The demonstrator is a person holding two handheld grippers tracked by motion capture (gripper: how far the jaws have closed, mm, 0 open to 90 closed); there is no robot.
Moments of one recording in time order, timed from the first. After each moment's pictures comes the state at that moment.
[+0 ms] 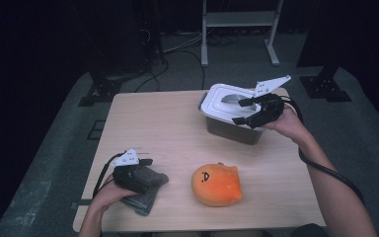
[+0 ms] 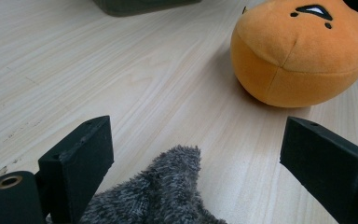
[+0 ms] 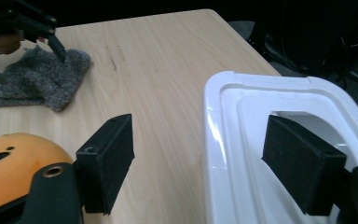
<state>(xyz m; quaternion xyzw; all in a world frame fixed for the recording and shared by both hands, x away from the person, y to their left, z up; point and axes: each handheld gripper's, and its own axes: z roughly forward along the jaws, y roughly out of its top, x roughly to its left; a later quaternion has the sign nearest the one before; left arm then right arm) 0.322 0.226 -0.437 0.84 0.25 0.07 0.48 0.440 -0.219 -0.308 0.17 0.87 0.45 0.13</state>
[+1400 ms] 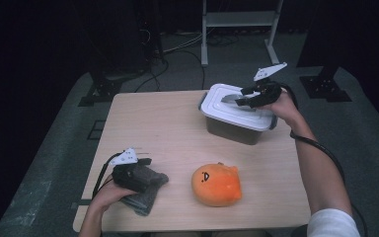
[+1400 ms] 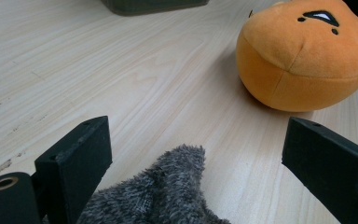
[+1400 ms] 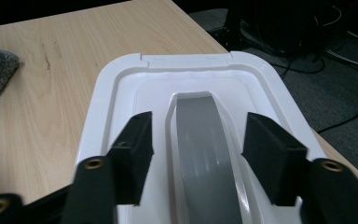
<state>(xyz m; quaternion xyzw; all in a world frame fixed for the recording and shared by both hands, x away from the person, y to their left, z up) 0.324 0.228 -0.439 0.83 0.26 0.06 0.49 0.523 -0.242 -0.332 0.23 0.86 0.44 0.13</state>
